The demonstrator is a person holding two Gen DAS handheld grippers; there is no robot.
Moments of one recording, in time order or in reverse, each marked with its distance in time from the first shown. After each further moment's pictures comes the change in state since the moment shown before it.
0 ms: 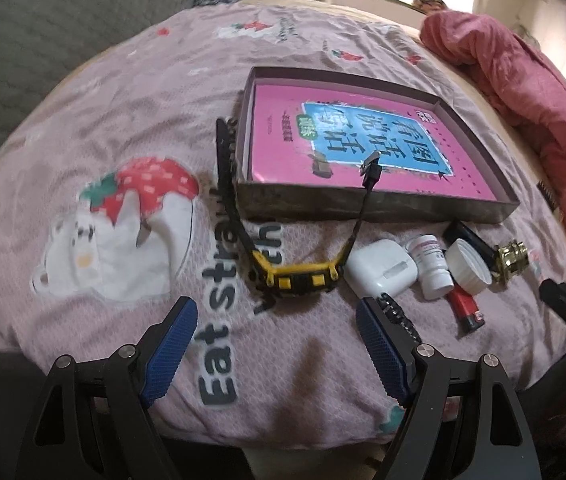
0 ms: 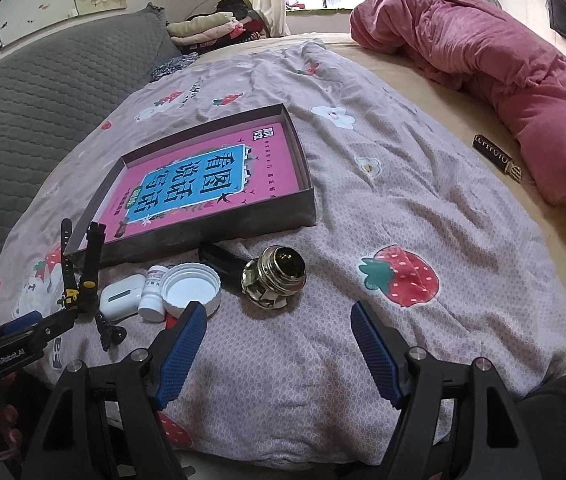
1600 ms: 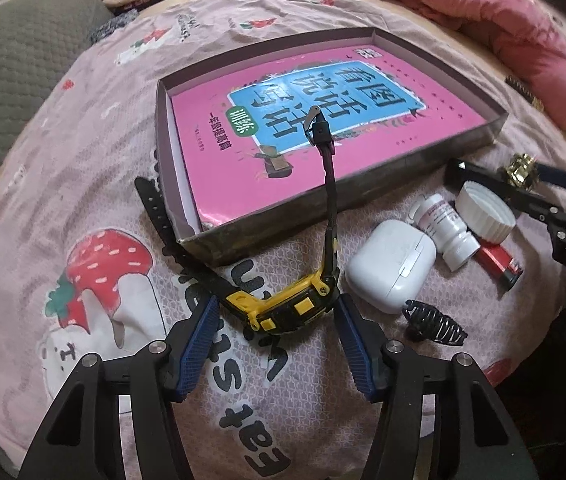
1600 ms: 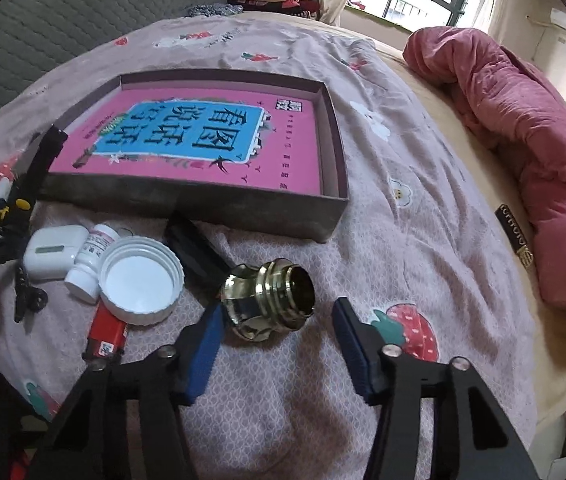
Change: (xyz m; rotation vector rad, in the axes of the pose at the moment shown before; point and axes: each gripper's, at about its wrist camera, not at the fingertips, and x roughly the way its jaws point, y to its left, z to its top) left arm 0.039 -0.016 0.031 0.356 0.087 -0.058; right arm 0.060 0.028 0.014 -0.344 0.069 -0.137
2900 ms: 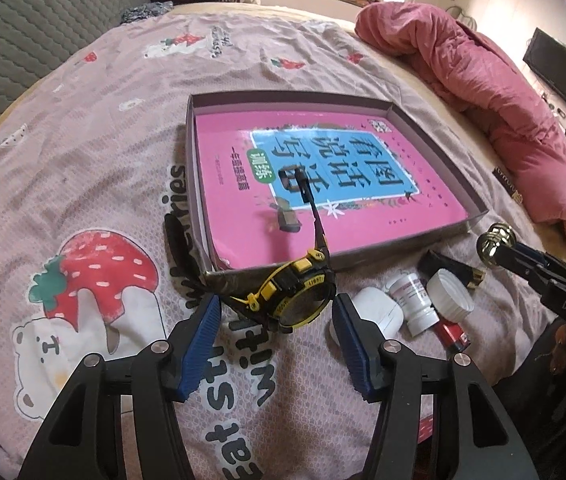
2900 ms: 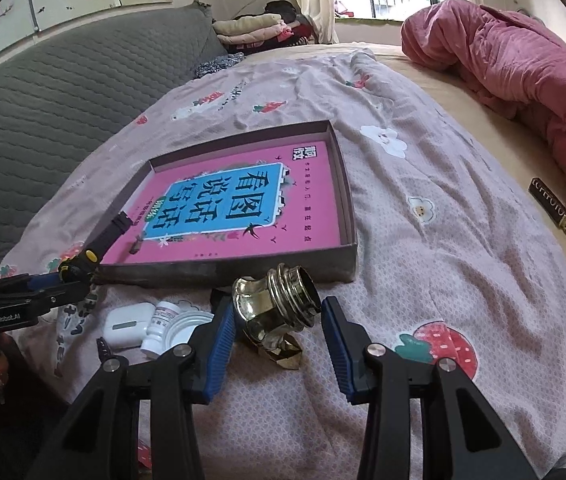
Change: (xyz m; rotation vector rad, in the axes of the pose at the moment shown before) left arm -0.024 0.033 0.006 -0.221 -0.135 -0.158; right arm -0.024 -0.034 0.011 0.217 -0.131 0.261
